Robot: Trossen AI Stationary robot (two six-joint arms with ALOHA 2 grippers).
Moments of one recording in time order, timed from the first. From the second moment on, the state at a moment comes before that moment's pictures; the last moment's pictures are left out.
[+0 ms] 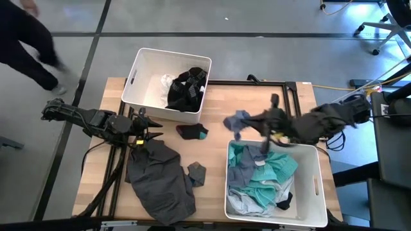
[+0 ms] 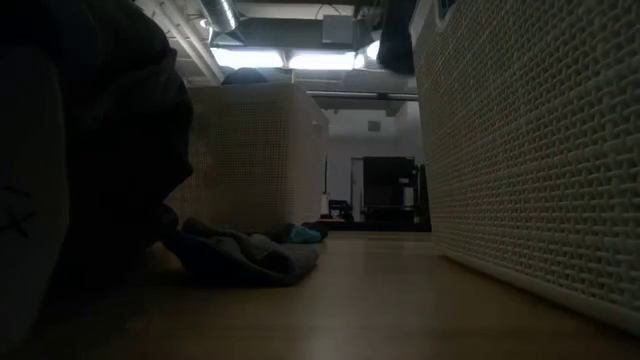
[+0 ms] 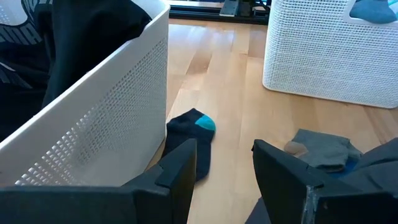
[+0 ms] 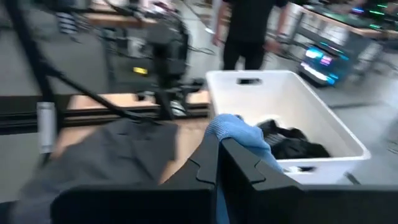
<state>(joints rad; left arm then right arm) -0.27 0.54 0.53 -0.48 -0.43 -0.20 0.49 1.31 1.71 -0.76 0.69 0.15</state>
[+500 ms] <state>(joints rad) -0.27 0.54 0.53 -0.48 -0.43 -0.21 0.86 1.26 1.71 -0.88 0.69 0.41</state>
